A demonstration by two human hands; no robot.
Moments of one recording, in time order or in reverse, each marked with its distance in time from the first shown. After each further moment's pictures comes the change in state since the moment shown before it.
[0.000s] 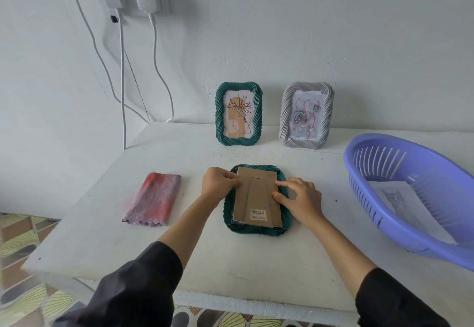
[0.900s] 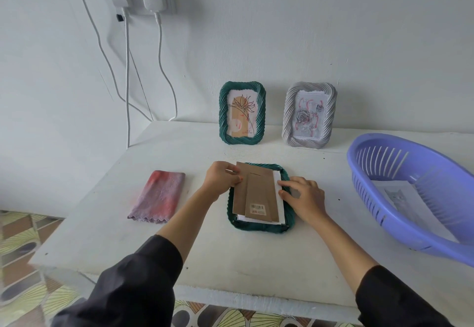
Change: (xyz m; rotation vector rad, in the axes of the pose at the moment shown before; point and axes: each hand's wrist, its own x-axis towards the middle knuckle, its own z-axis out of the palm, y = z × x) left_hand 0.000 0.007 -0.015 -0.013 -0.114 0.022; right_hand -0.001 -0.001 0.002 -0.016 0.011 0.002
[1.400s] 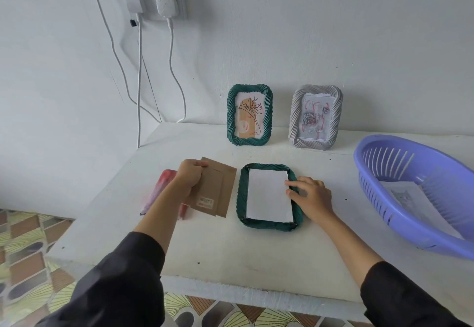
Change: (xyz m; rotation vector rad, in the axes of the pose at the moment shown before) left_hand 0.002 -0.020 -0.070 -0.031 0.227 -0.115; right_hand -0.001 -0.002 0.000 -0.006 0.001 0.005
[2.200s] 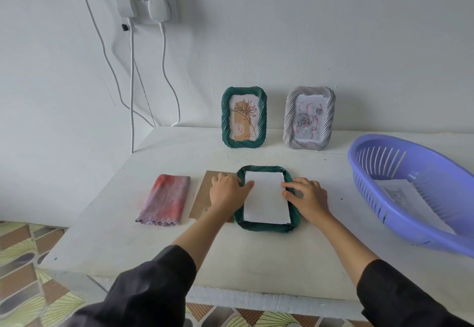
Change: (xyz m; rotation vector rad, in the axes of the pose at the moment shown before) left_hand -0.041 0.002 0.080 0.622 -0.040 0.276; right_hand -0.001 0.001 0.001 0.002 0.008 -0.020
